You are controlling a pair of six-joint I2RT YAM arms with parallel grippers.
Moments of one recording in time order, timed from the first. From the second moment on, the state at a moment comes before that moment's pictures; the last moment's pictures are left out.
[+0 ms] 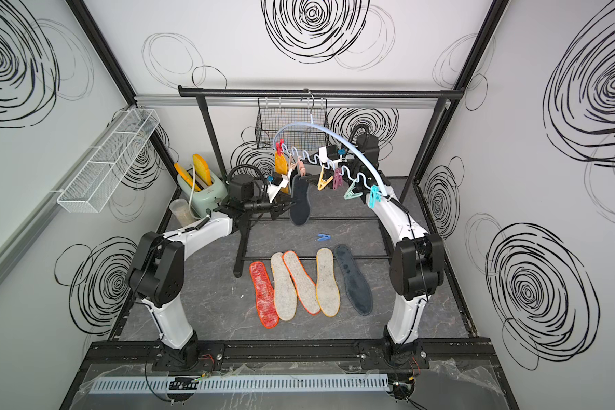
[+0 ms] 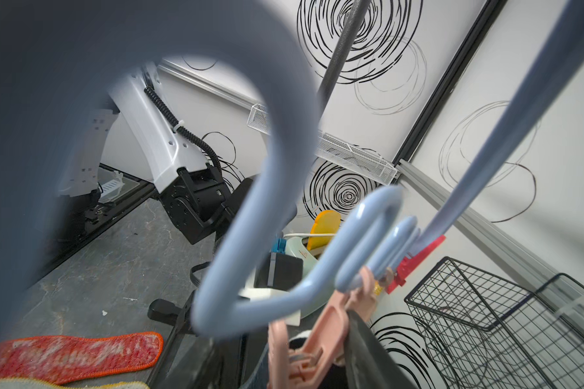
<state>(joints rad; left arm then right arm) -0.35 1.85 1.32 0.24 0.90 0.12 0.27 1.85 1.72 0.16 -1.37 -0.37</state>
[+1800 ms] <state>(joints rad) -0.31 1.61 0.95 0.22 0.74 -0.04 0.31 1.90 1.81 0.15 -1.41 -0.28</state>
